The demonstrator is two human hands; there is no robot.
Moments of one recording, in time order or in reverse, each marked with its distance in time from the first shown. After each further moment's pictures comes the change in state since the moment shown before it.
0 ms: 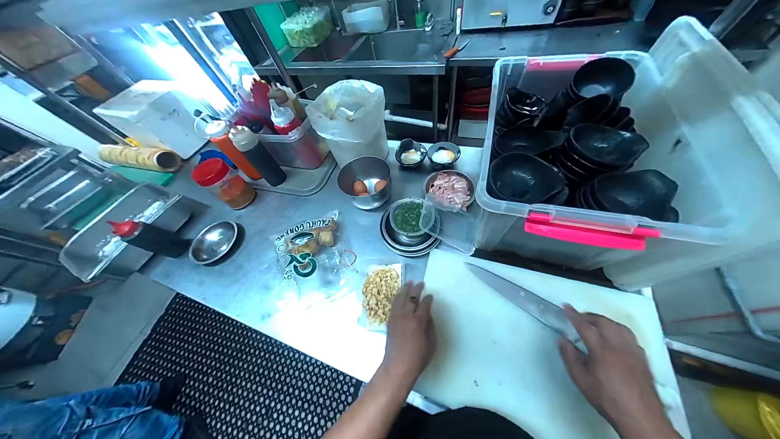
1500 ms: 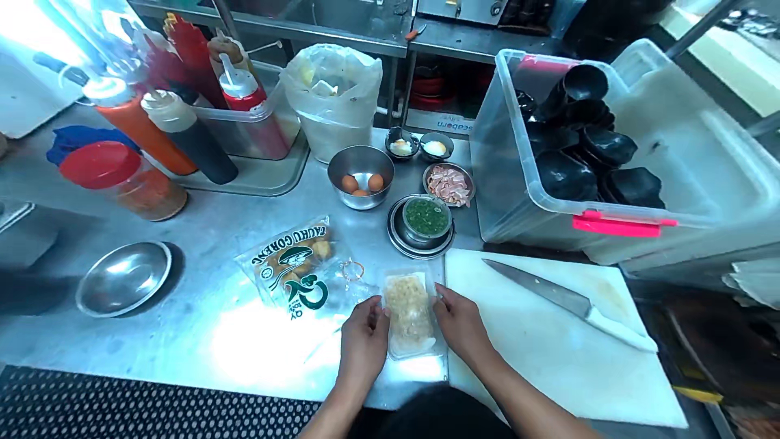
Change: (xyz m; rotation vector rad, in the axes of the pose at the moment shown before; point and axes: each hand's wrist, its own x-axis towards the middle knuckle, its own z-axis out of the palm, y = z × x) left_hand 0.010 -0.176 -0.061 -0.679 -0.160 -0.362; right_hand 0.088 -0.275 0.114 0.464 -0.307 0.456
